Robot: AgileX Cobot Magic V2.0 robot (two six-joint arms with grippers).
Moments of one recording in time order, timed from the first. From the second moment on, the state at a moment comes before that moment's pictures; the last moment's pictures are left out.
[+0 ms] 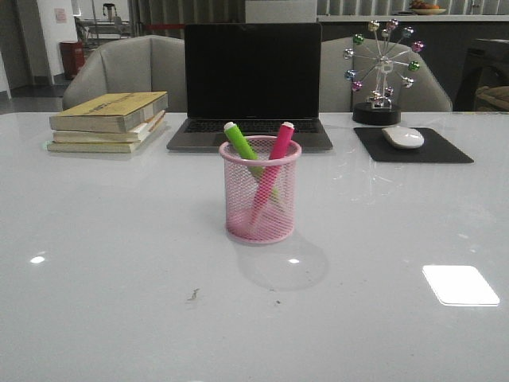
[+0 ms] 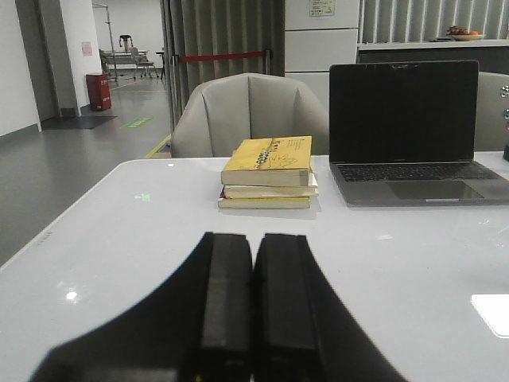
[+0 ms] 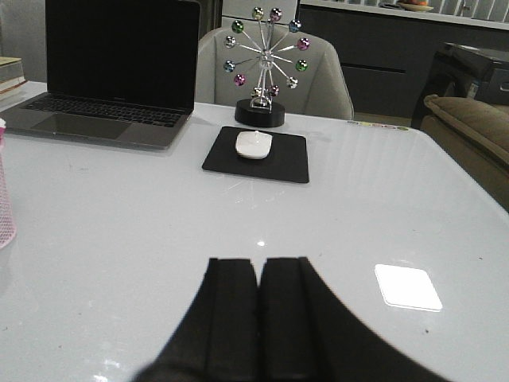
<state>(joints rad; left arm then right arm) -0.04 0.00 0.00 -0.04 0.04 0.06 -0.01 -0.01 0.03 0.04 0.10 -0.09</state>
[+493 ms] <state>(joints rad) -0.04 0.00 0.00 -0.04 0.04 0.06 -0.01 -0.01 0.03 0.04 0.08 -0.02</state>
